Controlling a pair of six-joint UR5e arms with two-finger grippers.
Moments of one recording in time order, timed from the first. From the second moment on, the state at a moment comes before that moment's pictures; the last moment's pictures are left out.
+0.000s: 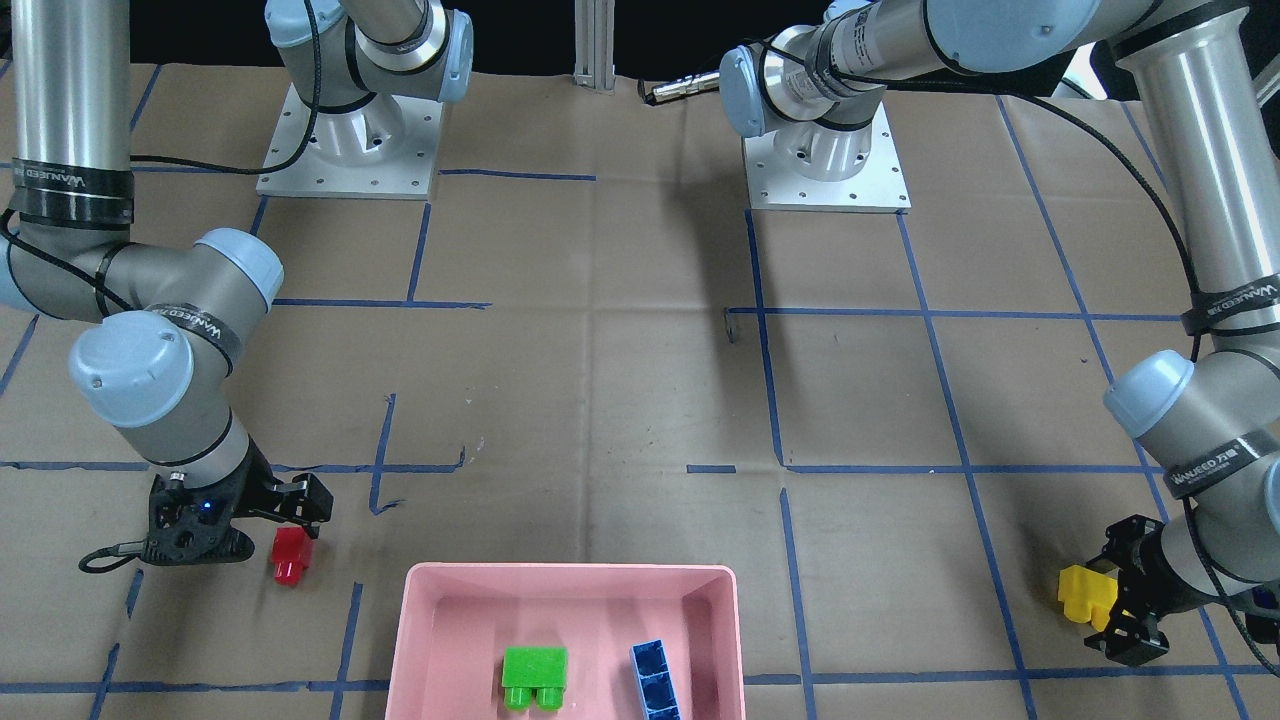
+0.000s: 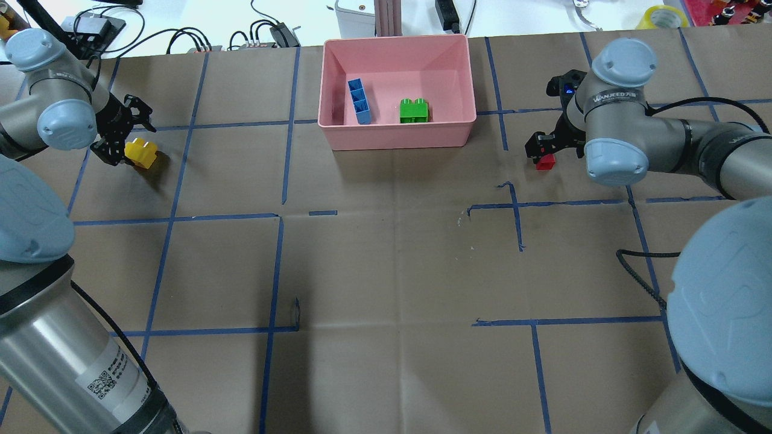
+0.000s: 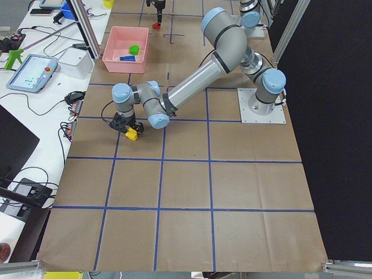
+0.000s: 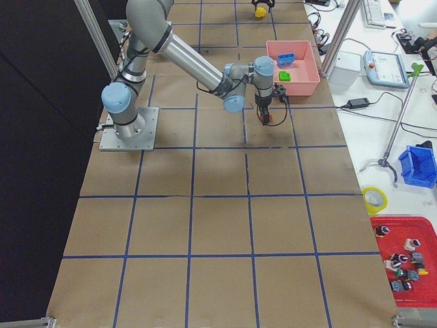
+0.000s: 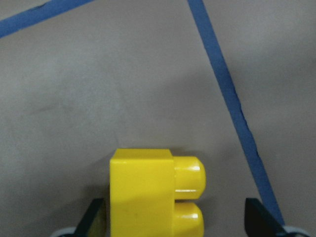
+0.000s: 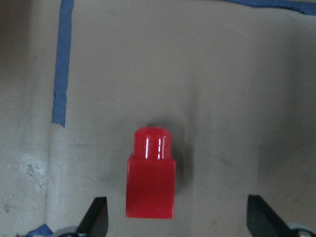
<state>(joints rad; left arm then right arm) -1.12 -2.31 -1.38 -0.95 1.57 -0.74 1.42 -1.08 1.80 -2.44 -1.56 -0.22</state>
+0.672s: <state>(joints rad) -1.12 -2.31 -1.39 -0.95 1.52 -0.74 1.46 -1.04 1.78 -2.47 -1.57 -0.19</state>
